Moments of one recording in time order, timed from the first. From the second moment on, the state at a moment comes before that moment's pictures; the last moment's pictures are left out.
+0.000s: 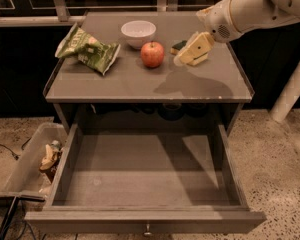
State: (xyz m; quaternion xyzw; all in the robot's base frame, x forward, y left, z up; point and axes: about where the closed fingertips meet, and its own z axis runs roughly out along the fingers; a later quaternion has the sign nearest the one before) arm 0.683 -0.124 0.950 -0.51 0.73 0.11 0.44
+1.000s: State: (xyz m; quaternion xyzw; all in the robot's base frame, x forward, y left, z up) arm 0.783 -0.089 0.896 -0.47 0.76 0.13 0.44
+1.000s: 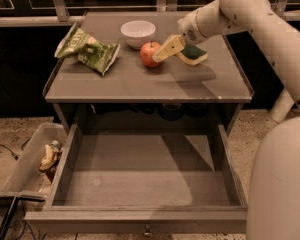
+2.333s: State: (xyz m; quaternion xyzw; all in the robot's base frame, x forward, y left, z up) arm 0.804 -0.062 0.862 -0.45 0.77 0.17 0.41
